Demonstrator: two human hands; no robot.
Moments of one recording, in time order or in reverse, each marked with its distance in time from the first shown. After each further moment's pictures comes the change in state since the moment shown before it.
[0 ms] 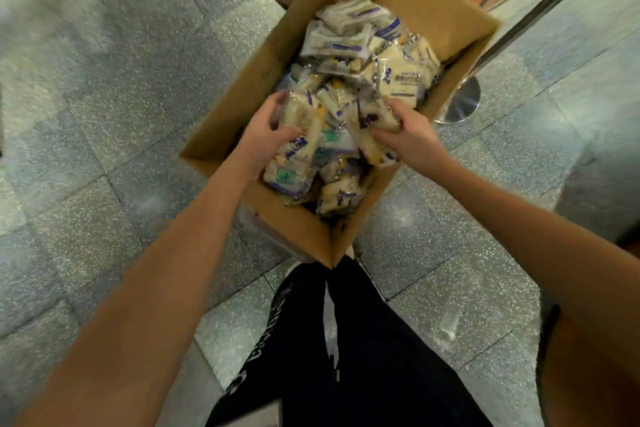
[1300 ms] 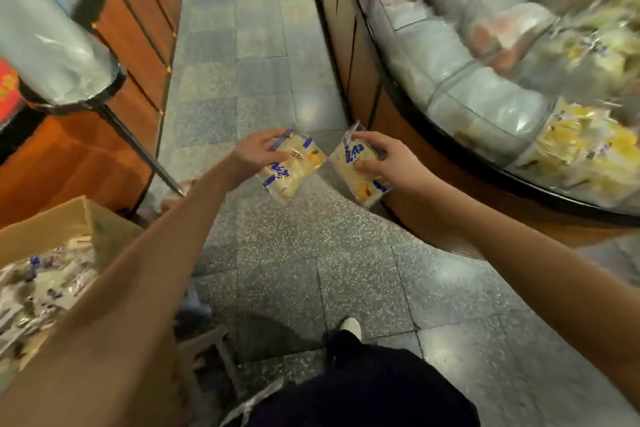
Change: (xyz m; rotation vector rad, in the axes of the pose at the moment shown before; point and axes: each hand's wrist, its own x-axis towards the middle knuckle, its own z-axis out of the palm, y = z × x) left_hand -0.189 0.155 0.536 0.728 -1.031 0.485; right_hand -0.517 0.185 -0.254 0.308 0.934 0.392
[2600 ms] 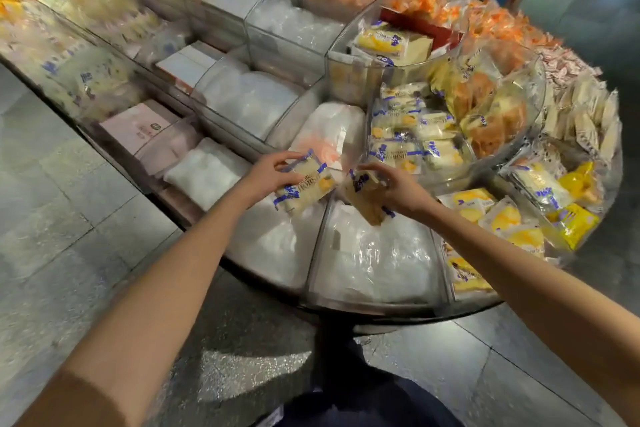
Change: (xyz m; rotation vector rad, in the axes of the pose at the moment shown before) left_hand 0.624 0.347 0.312 0.265 -0.663 0.339; right_hand 0.247 0.233 -0.459 0.021 0.643 0.431
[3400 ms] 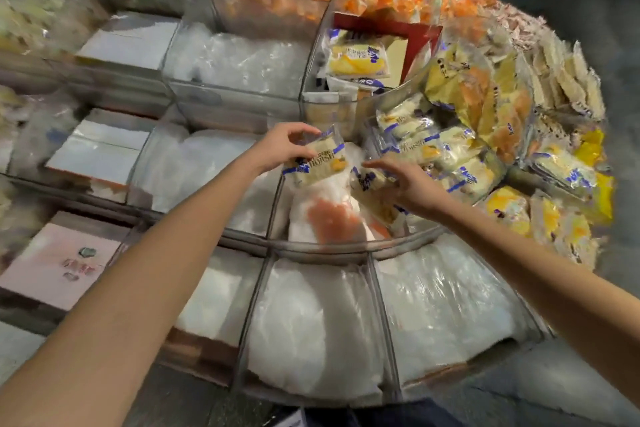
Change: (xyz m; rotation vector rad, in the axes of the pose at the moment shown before) left_hand 0.290 0.045 -0.074 0.203 -0.431 0.256; right_hand 0.160 -0.023 -0.012 -0.100 0.219 0.110
